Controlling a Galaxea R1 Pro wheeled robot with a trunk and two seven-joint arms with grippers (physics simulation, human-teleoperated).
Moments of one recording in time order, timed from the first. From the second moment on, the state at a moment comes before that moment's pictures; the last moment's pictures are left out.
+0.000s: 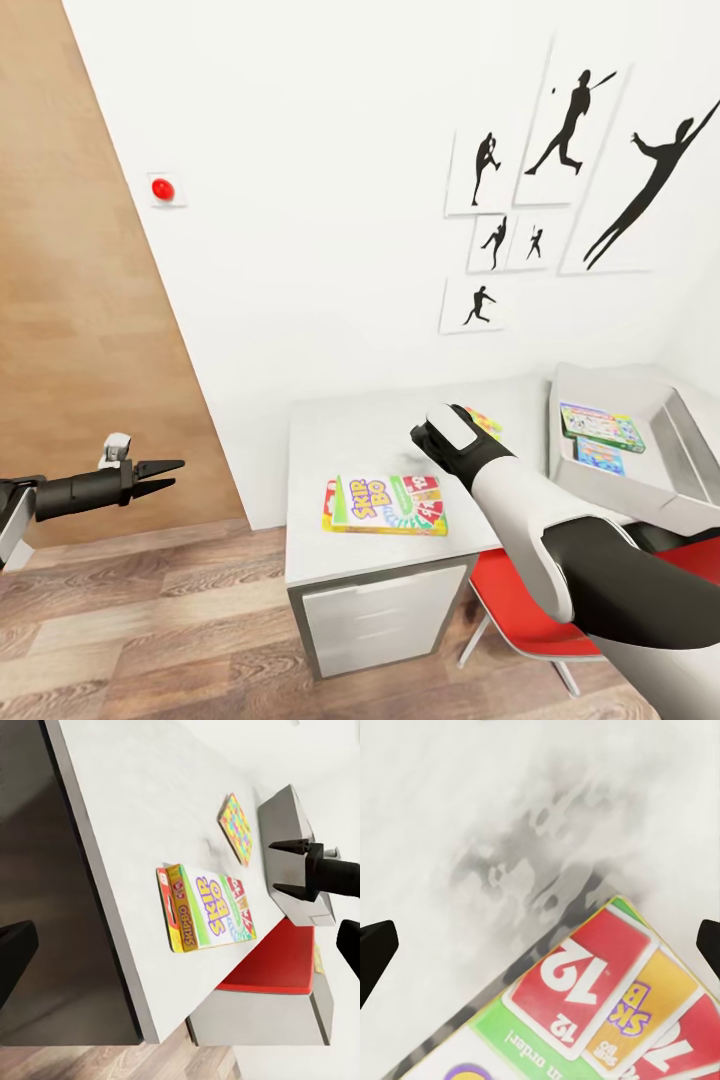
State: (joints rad) left arm -0.79 0.51 0.21 -0.68 0.16 0.90 -1.32; right arm -1.19 0.15 0.19 -0.33 -1.10 0.31 -0.79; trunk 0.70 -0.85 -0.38
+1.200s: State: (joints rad) left arm -0.79 0.51 0.21 -0.68 0.16 0.90 -1.32; right arm -1.19 0.12 0.18 -0.28 -1.12 0.31 -0.83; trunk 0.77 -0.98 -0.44
